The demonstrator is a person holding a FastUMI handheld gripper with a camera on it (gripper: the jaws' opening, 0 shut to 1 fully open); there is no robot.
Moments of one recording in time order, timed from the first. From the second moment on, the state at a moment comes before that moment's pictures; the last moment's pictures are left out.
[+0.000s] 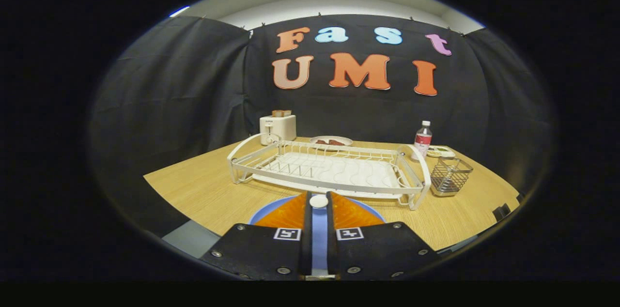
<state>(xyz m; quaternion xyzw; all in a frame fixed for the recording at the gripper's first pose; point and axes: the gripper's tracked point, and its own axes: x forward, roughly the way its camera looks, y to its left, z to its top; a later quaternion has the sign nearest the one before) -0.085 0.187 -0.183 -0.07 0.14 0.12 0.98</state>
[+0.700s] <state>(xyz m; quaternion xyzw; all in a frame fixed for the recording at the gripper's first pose) -0.067 0.148 -0.159 -0.06 0.15 0.09 0.98</state>
